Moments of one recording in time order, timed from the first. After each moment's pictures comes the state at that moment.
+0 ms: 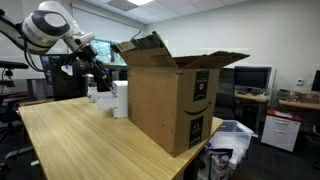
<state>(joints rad) -0.34 -0.47 0.38 -2.65 -0.37 2.73 1.14</state>
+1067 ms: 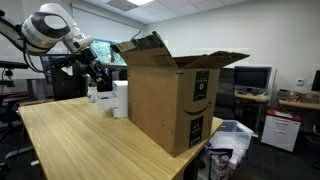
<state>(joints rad) -0.32 -0.46 0.36 -2.66 -0.36 2.70 1.18</state>
